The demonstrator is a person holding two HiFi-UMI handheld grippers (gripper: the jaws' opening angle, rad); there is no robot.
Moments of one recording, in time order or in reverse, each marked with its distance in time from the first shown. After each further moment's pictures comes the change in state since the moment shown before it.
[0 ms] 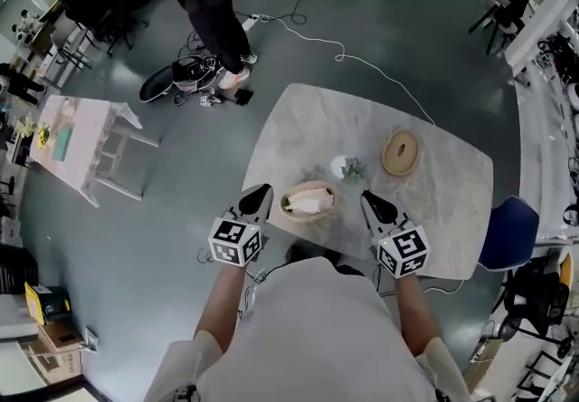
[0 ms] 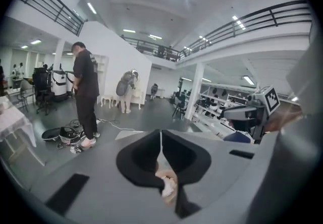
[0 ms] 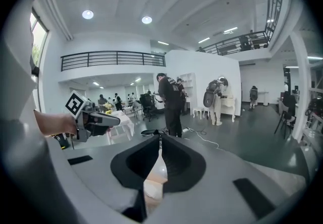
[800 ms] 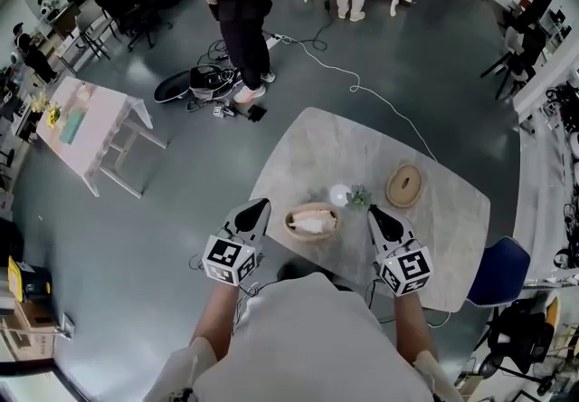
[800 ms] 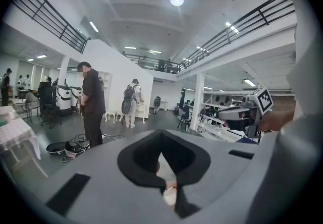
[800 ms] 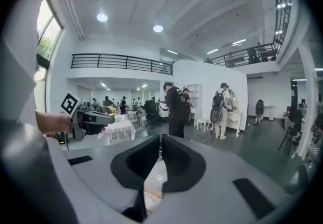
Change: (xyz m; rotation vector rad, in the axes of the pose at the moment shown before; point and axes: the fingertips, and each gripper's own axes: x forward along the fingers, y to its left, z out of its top) left arm -0.058 0.005 0.046 0.045 -0.161 0.066; right arm -0.003 0.016 0.058 -0.109 -0.102 0.039
